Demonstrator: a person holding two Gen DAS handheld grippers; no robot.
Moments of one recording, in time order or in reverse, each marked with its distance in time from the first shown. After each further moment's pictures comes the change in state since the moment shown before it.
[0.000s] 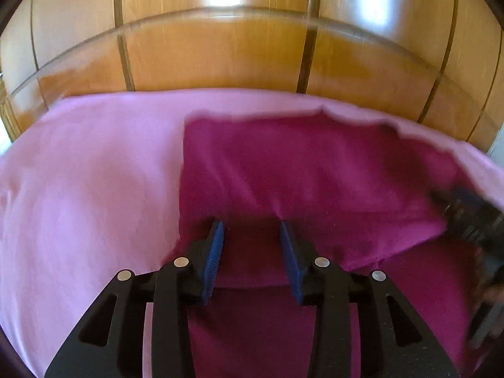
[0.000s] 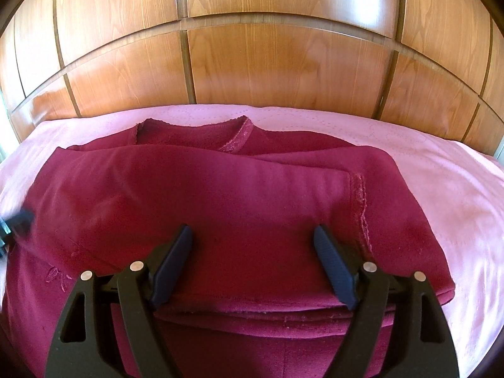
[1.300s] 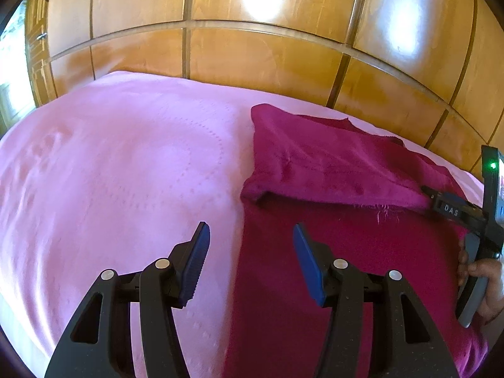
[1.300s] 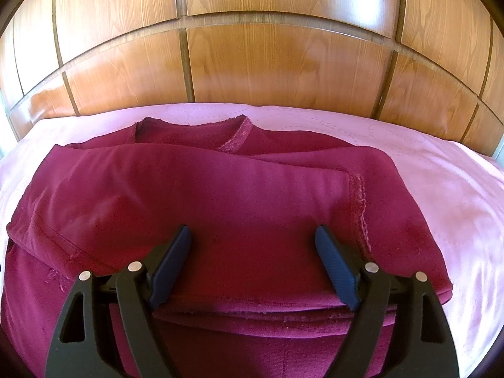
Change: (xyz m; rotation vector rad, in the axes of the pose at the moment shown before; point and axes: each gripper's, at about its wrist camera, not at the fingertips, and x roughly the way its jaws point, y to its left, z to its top) left arm -0.082 0.044 -0.051 -0.162 -0.035 0.047; right arm 0.000 0.001 0.003 -0.003 0.015 -0.005
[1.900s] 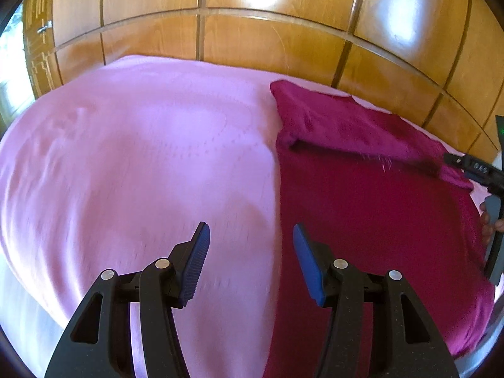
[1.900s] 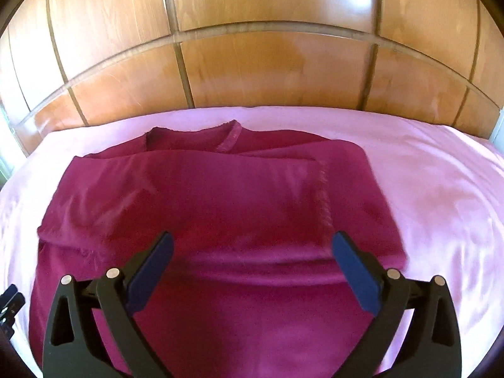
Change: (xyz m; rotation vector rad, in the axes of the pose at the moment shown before) left arm -0.040 0.036 -0.040 0.023 0.074 -0.018; right arm -0.063 -0.034 -0.007 0.074 0.041 0.044
